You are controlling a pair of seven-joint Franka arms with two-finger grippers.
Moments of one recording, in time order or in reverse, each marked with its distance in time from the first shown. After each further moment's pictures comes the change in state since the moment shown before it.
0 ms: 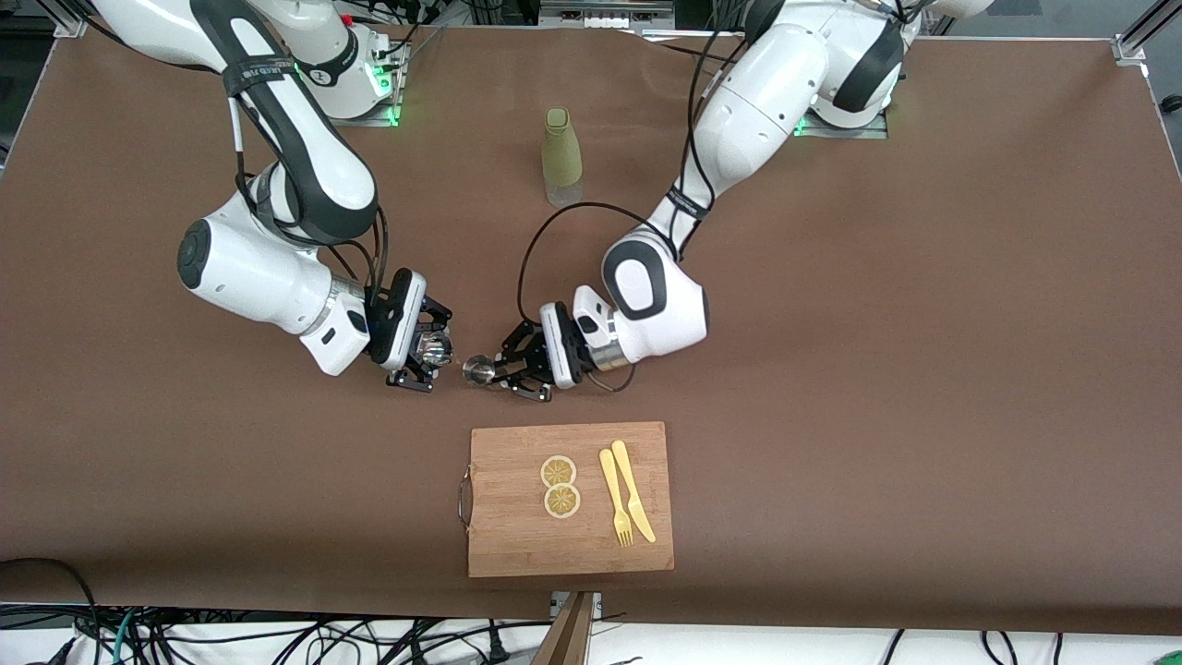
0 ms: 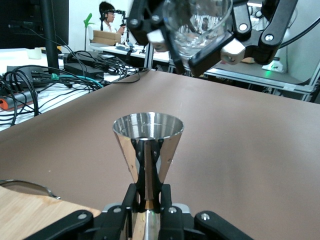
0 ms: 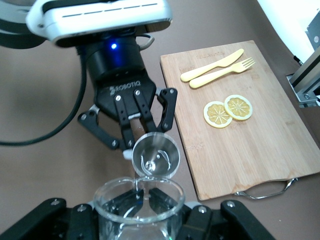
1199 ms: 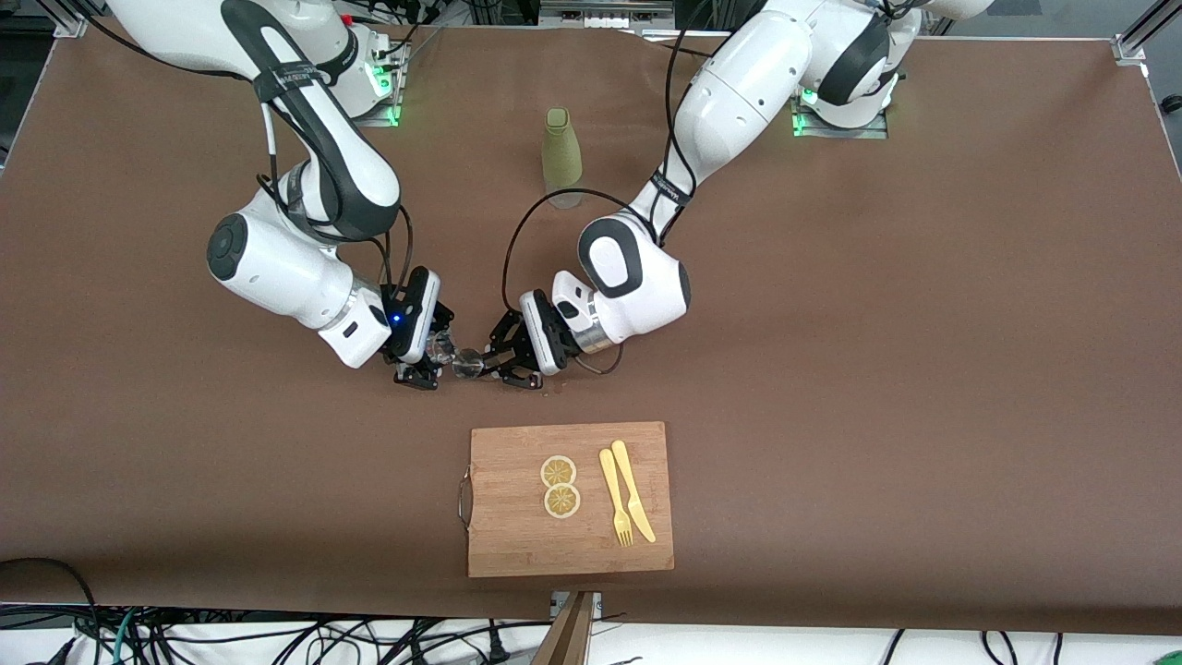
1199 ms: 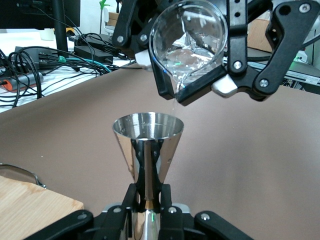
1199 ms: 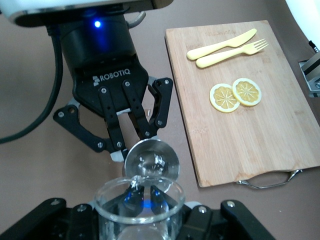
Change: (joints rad) left arm -0.087 -0.001 -0.008 0.020 0.027 0.189 -0.116; right arm 0.035 0.004 -0.010 -0.057 -0.107 0.086 0.017
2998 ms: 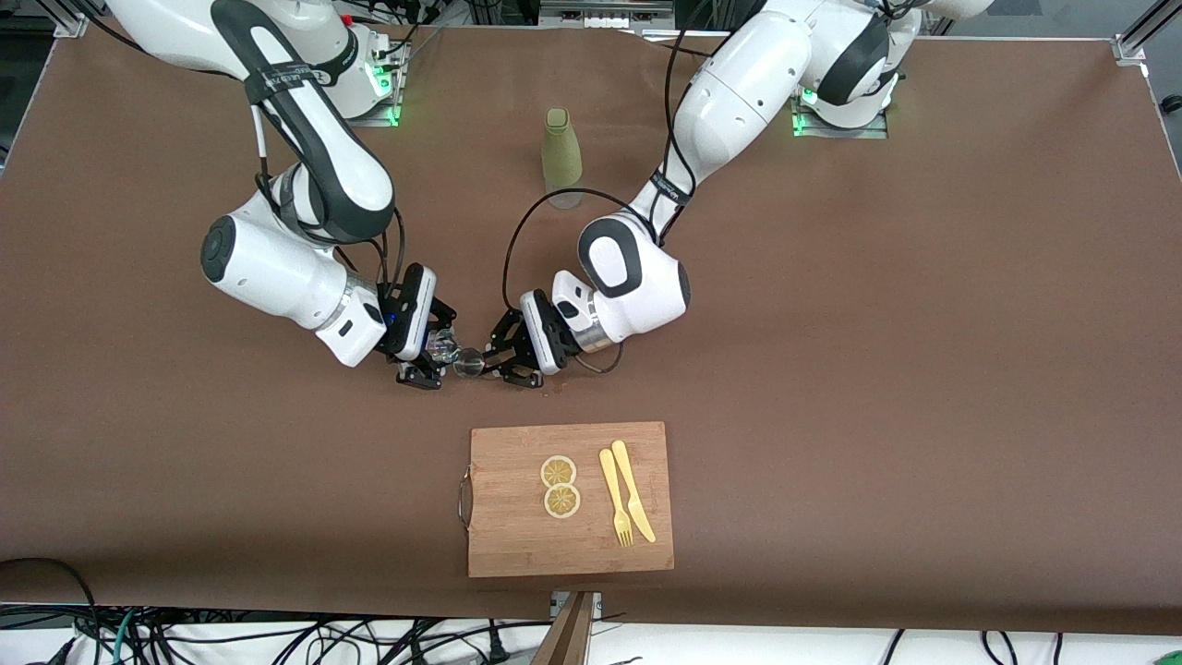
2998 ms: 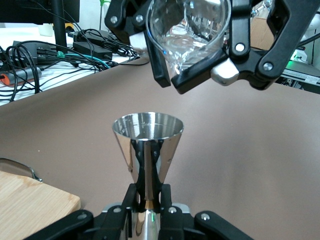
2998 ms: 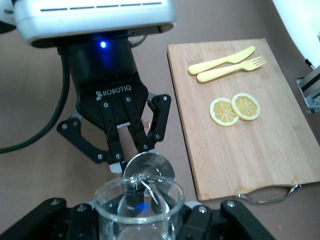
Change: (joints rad) left arm -0.001 0.000 -0.003 -0.011 0.000 0.000 -0.006; right arm -0.002 -0.003 0.000 -0.002 0.052 0.000 -0.078
